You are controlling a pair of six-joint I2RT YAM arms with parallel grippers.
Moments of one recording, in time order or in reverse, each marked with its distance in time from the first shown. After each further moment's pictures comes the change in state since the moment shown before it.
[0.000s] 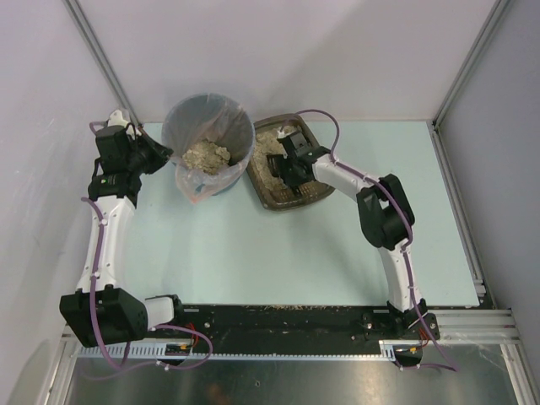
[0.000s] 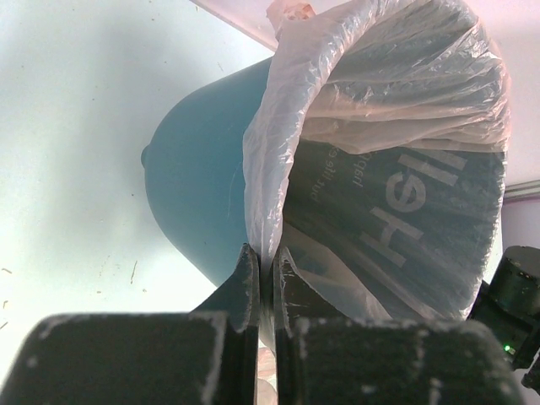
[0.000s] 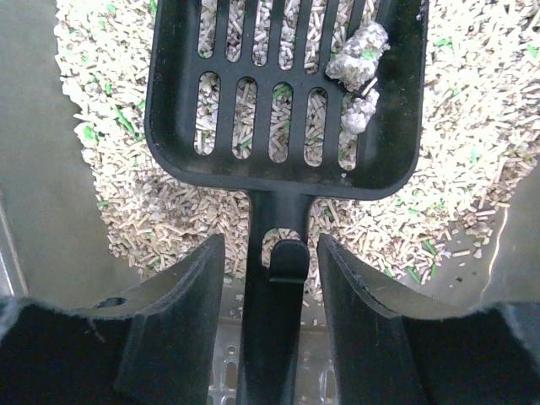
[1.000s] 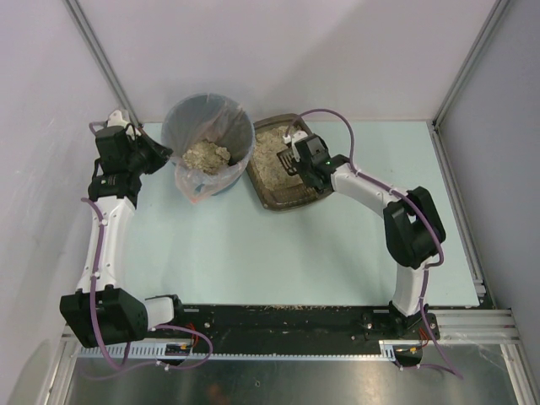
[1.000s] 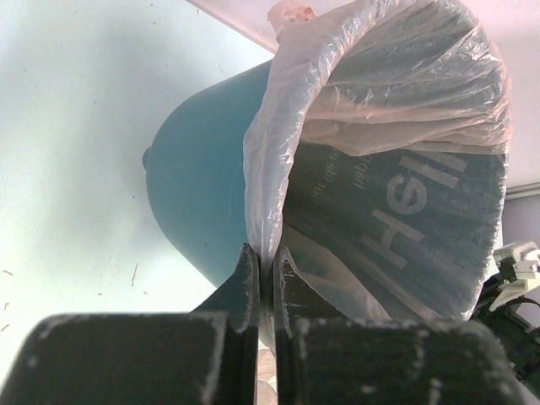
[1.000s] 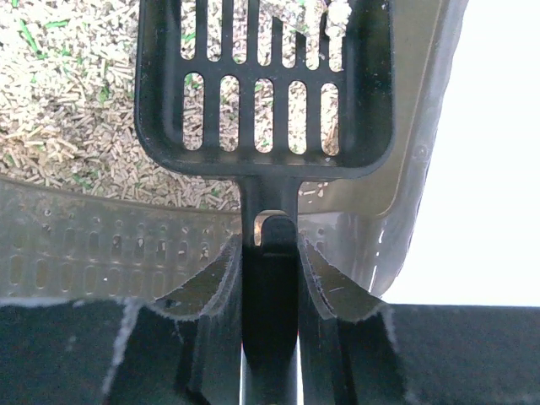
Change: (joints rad) left arm 0.002 -0.002 -0.006 0.011 -0.001 0.000; right arm -0.001 -0.288 -0.292 0.117 0.183 -0.309
